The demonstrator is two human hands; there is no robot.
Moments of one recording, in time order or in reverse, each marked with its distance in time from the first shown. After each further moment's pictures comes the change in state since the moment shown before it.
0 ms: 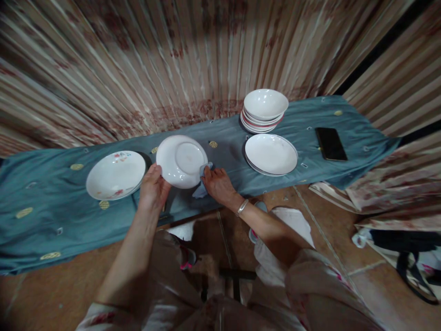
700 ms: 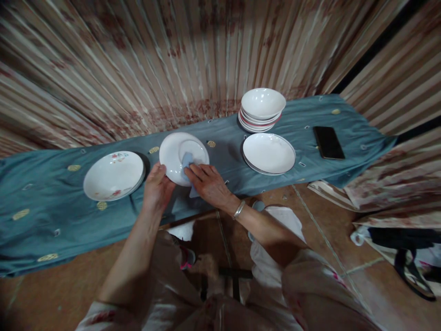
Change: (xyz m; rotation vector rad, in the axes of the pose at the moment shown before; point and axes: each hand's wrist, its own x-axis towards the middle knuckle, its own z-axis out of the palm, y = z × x) left_hand -0.006 -0.008 0.008 0.058 -0.104 -0.032; right_hand -0.005 -0.010 -0.022 0.135 0.294 -0.241
